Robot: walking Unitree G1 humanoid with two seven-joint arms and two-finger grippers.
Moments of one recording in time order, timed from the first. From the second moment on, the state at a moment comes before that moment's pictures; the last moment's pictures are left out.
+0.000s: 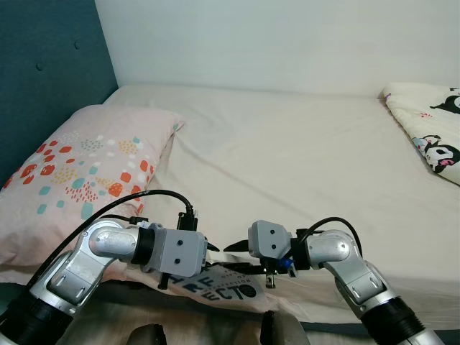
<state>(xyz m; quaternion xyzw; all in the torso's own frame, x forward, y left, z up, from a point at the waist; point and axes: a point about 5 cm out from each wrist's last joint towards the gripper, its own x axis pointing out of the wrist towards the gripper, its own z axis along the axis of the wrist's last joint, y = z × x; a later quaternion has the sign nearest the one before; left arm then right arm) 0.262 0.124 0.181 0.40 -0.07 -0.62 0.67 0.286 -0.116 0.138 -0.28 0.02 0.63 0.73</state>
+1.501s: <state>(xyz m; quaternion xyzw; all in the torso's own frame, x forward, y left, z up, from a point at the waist) 0.368 0.153 0.159 0.07 0.13 -0.44 0.89 0.299 -0.150 0.149 -0.16 -0.04 0.31 0.94</state>
